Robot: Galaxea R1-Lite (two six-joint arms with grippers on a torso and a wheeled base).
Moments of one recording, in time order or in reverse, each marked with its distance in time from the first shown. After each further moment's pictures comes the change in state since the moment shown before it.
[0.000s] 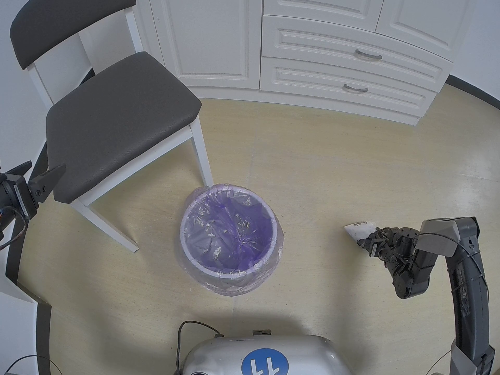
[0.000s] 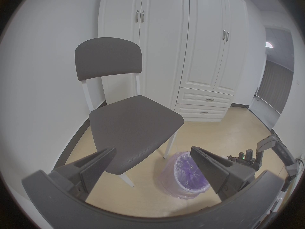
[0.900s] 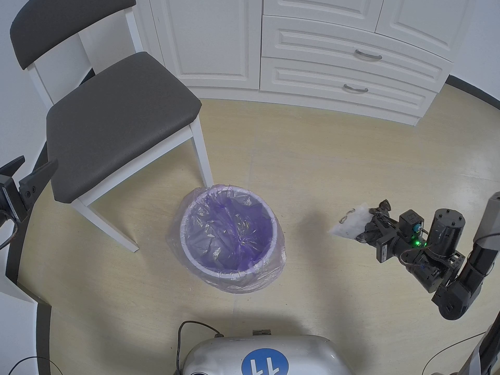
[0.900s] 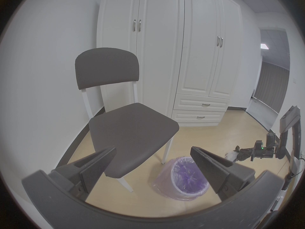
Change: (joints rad) left arm -0.021 -0.079 0.012 0.001 -0.001 0.001; right arm 0.311 -0.779 0.695 0.000 -0.030 -0.261
